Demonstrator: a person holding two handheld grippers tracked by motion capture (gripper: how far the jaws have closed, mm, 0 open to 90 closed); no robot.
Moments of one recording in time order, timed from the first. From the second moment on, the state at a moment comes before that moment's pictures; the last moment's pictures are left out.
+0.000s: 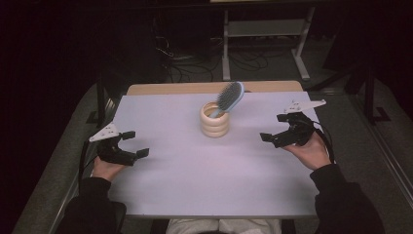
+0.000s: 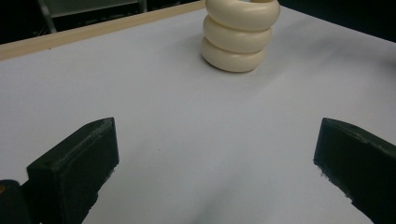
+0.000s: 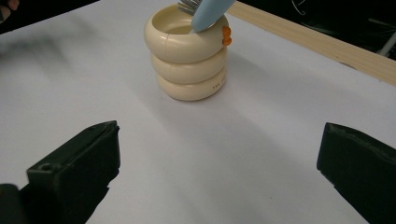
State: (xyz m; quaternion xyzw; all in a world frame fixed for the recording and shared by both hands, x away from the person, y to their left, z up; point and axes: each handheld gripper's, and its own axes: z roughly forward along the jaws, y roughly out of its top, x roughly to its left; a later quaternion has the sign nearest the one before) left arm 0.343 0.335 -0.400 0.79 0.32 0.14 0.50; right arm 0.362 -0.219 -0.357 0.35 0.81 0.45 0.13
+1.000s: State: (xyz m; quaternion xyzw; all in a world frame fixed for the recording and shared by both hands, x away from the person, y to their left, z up) left arm 0.342 0.340 -0.401 0.78 0.34 0.14 0.51; right arm 0.333 -0.266 -0.387 0.38 0.79 0.46 0.14
